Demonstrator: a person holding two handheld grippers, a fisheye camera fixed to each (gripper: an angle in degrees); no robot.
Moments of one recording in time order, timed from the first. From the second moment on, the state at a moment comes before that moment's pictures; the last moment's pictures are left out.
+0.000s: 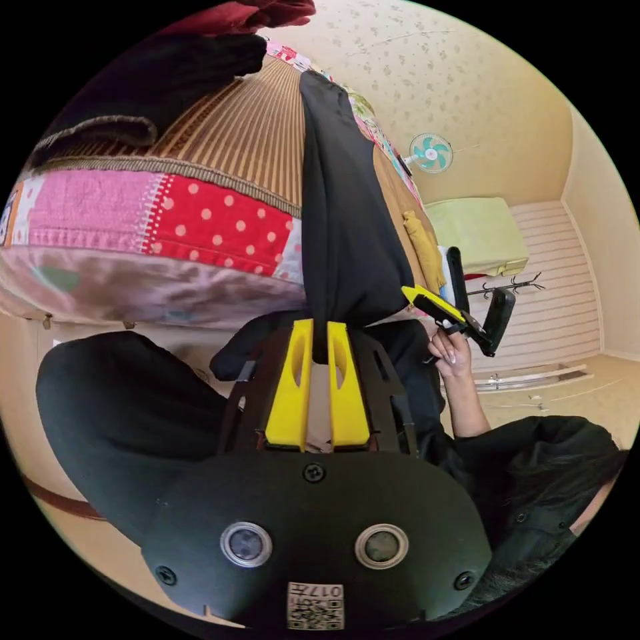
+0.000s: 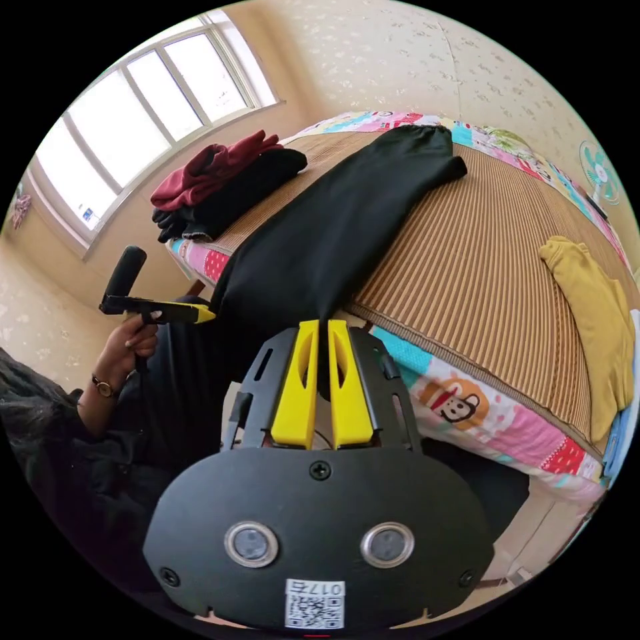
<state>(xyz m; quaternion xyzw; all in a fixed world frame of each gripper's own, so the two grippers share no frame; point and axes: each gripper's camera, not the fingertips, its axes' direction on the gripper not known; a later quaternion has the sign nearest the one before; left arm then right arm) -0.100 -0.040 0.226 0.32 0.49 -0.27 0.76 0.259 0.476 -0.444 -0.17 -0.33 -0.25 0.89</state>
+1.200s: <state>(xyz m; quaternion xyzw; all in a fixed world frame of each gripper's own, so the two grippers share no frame) -0.094 -0.032 0.215 0.40 0.49 -0.30 0.72 0.266 0.405 -0.377 -0.26 -0.38 -0.20 0.86</state>
